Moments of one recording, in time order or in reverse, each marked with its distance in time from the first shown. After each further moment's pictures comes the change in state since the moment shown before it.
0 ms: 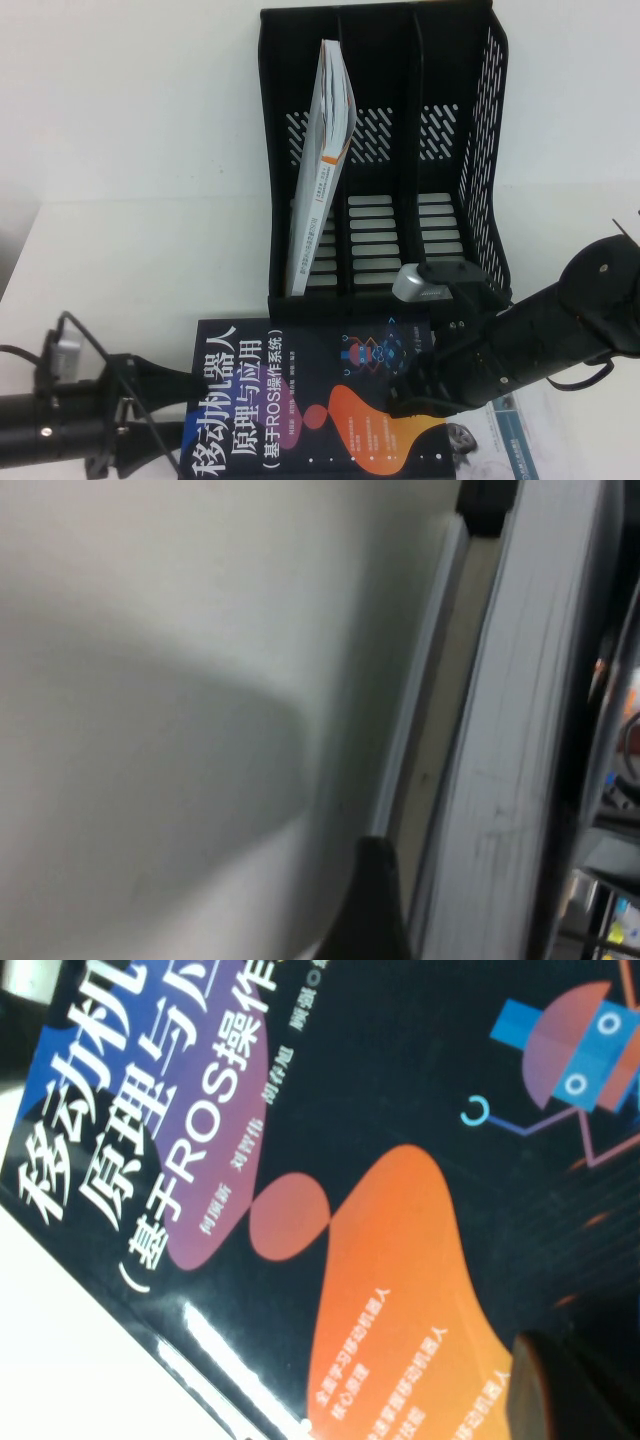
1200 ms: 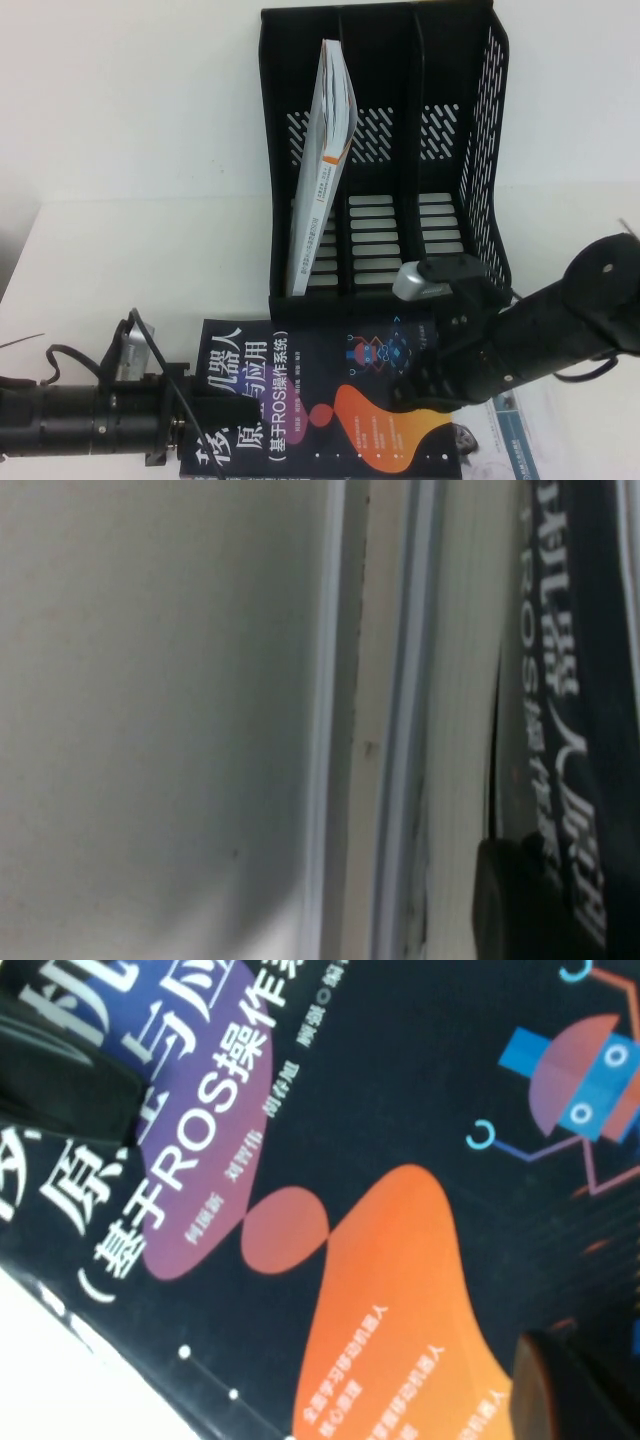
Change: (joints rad) right arm 0.002 -0.020 0.002 -0.020 -0.031 -0.029; left arm -0.188 0.122 -0.081 -0.046 0.090 0.158
